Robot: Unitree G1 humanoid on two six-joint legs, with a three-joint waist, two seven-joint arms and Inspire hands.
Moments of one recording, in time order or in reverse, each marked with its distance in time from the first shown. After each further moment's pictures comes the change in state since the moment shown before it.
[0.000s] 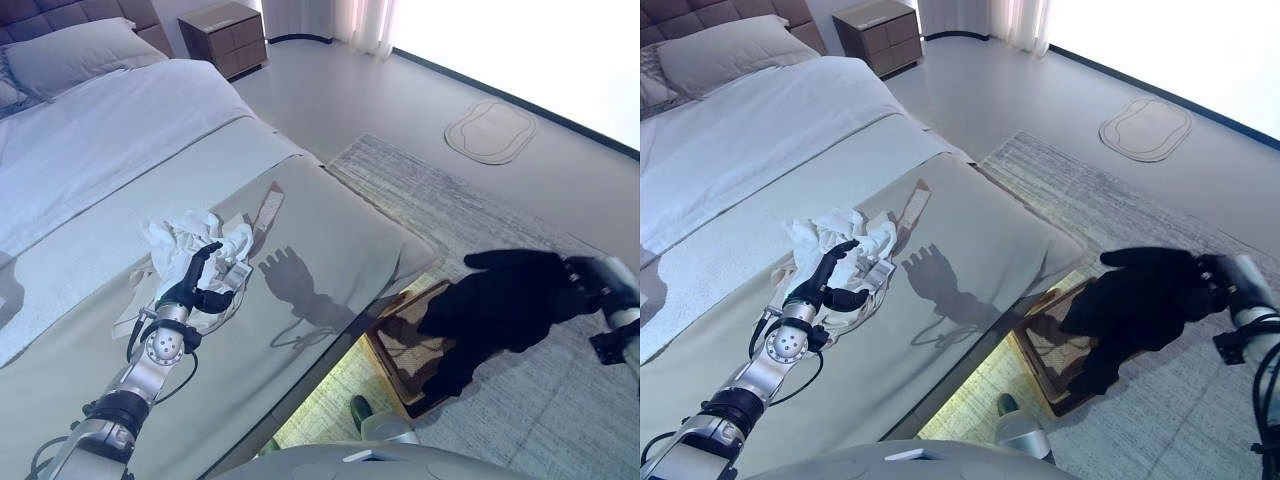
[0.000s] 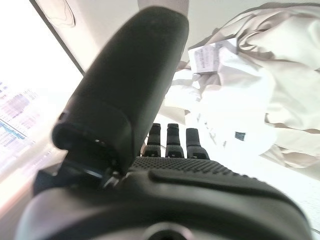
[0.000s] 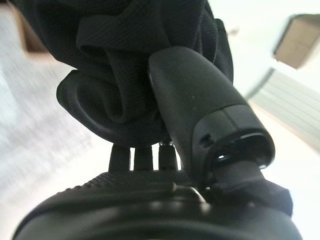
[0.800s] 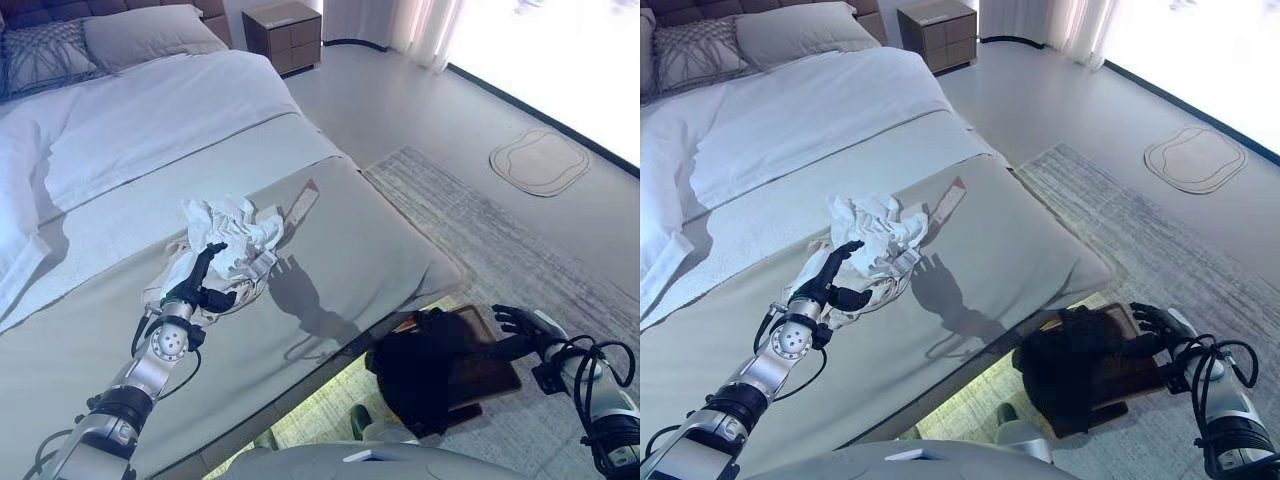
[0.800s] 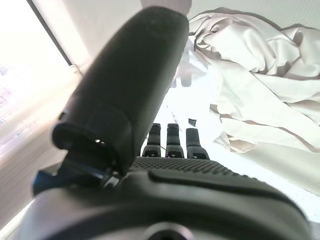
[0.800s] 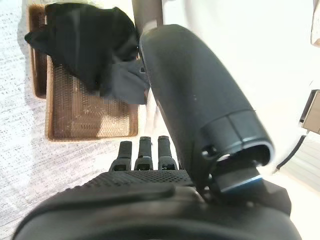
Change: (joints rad) left arm -0.021 0.001 -0.025 -0.019 0.000 0.041 -0.016; right arm -0.093 0.105 0.145 0.213 -0.003 0.025 0.079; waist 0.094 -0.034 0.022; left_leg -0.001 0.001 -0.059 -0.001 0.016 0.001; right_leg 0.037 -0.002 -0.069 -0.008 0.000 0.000
